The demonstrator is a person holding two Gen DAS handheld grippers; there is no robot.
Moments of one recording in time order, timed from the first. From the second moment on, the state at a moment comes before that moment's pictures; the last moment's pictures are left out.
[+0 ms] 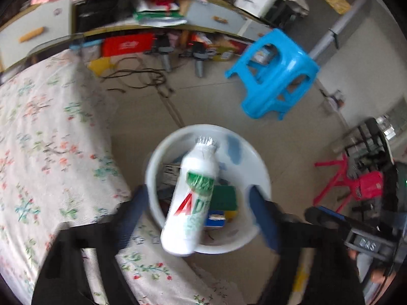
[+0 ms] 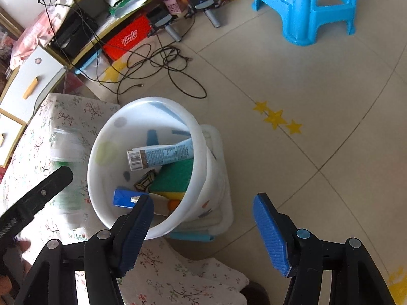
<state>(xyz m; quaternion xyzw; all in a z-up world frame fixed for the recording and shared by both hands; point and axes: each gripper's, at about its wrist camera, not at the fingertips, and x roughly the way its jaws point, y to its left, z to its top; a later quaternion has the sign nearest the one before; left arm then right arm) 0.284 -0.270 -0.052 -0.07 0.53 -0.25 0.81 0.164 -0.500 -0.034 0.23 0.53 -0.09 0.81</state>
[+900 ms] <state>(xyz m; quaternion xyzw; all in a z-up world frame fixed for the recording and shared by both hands) 0.212 -0.050 -0.040 -0.04 0.50 -0.11 0.86 0.180 -0.397 -0.020 0.20 0.54 -0.03 0.82</state>
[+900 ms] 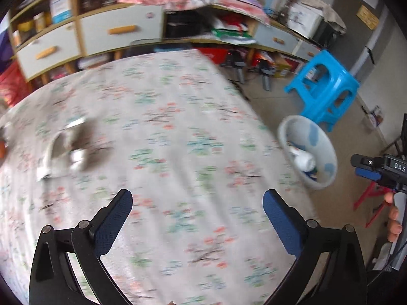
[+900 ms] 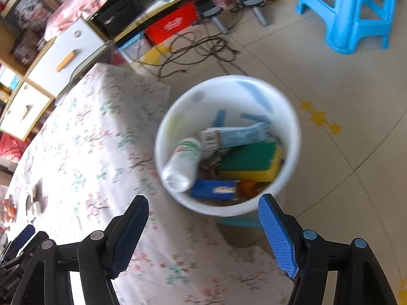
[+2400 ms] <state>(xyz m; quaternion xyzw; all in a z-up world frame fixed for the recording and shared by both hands) 0.236 0.174 -0.065 -0.21 0.51 0.03 0.84 0.246 -0.120 -0.075 0.07 0.59 0.08 0.80</state>
